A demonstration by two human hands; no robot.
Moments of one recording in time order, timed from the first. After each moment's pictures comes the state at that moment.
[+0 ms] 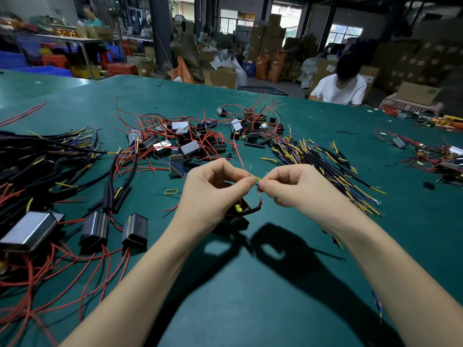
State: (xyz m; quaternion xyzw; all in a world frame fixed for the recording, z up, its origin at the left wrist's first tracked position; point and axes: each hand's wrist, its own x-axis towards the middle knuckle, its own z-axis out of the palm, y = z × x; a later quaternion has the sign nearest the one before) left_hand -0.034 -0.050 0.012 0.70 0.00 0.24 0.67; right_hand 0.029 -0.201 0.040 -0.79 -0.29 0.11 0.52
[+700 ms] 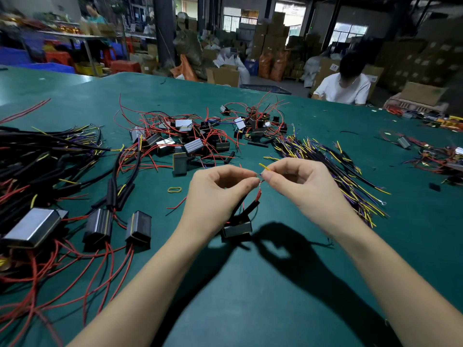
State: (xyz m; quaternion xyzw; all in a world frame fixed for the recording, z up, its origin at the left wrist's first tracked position) left_hand -0.032 -0.053 0.011 0.72 0.04 0.24 0.65; right_hand 0.028 -0.196 0.033 -0.74 -0.32 0.02 0.59
